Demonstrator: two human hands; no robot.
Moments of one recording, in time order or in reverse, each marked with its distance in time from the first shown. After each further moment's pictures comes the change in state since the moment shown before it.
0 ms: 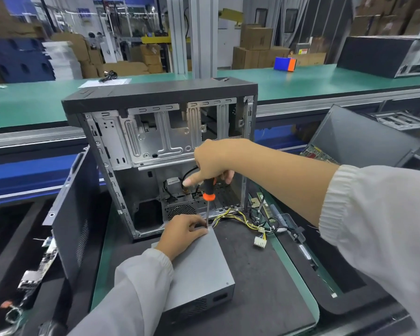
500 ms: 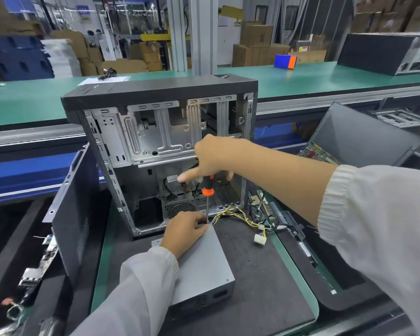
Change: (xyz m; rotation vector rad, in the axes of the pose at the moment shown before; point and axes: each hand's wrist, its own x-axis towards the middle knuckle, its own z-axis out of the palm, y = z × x) left_hand 0.001 0.011 0.005 0.208 0.070 -0.024; right_hand 0.000 -0.002 0.003 -0.016 0.089 0.051
